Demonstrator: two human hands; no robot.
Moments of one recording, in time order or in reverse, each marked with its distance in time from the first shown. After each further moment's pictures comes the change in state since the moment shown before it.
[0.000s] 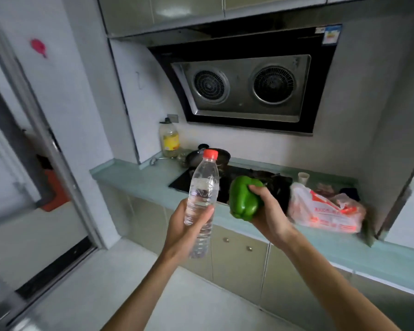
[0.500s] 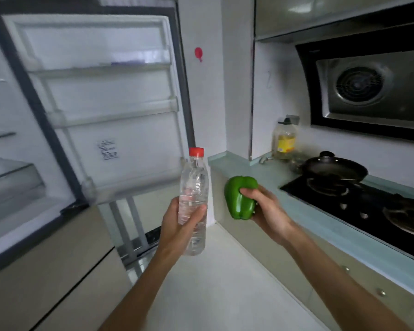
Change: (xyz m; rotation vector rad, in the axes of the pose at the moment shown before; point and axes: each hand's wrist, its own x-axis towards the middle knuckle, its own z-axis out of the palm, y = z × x) left_hand -0.106 0.035 -0.307 0.246 0.570 0.049; right_hand -0.004 0.146 0.295 -0.146 -0.499 0.137
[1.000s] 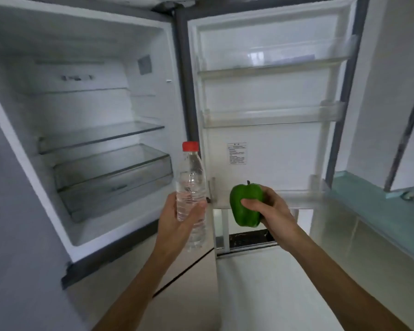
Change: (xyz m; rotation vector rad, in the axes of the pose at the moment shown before) left_hand 0.044 -0.007 -0.303 0.187 0.431 0.055; right_hand 0.122 0.101 0.299 -0.070 -0.374 0.025
